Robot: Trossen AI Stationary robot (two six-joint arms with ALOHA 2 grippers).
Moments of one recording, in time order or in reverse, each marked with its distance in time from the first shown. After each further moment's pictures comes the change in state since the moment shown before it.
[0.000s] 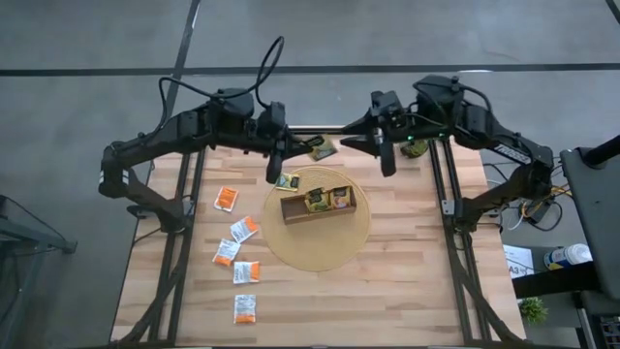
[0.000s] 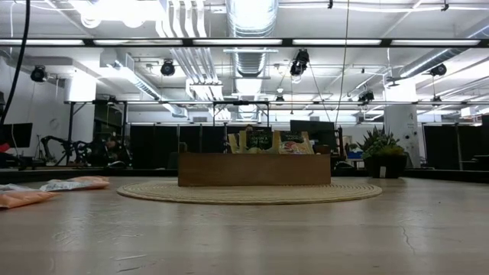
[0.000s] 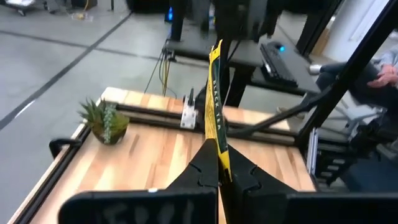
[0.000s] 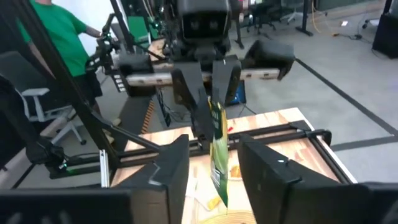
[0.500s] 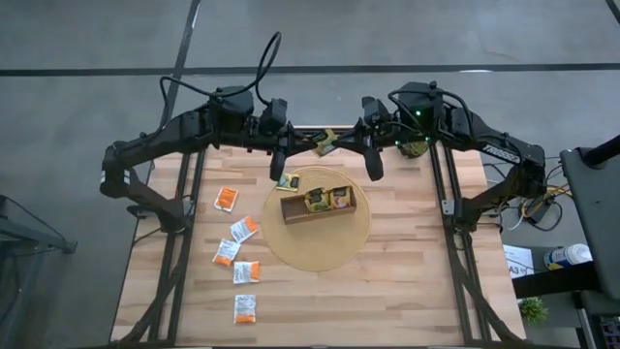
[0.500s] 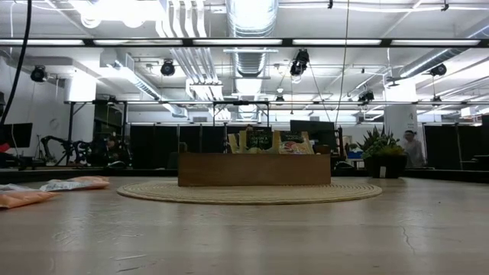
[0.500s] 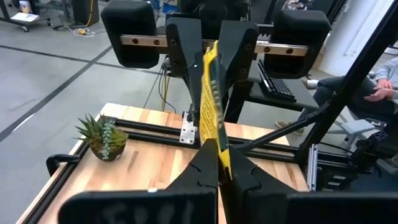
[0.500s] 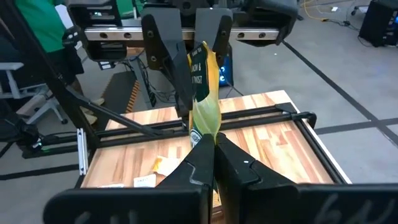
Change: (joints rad) left arm 0.000 0.010 0.001 0.075 -0.001 -0.013; right arm 0.000 0.040 -0.030 -0.027 0.041 -0.067
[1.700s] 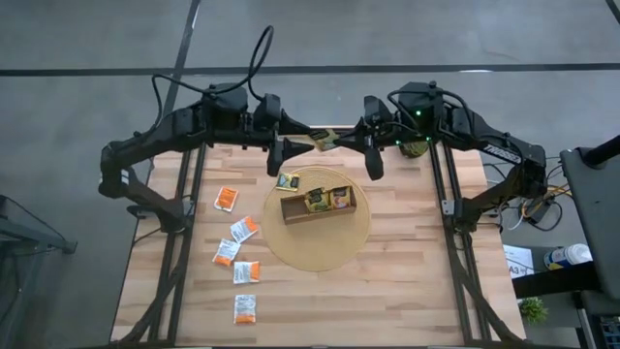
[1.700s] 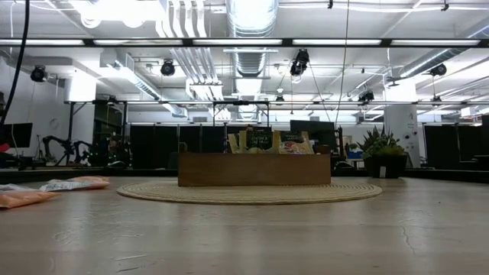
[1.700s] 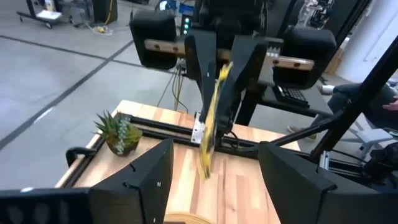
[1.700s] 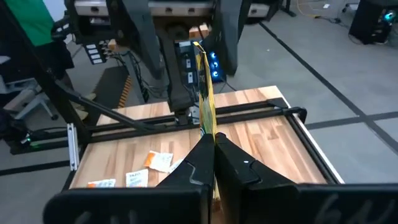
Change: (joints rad) left arm 0.002 -0.011 0.045 -0.060 -0.068 -0.025; right arm 0.000 -0.005 0.001 -0.030 0.027 -0.019
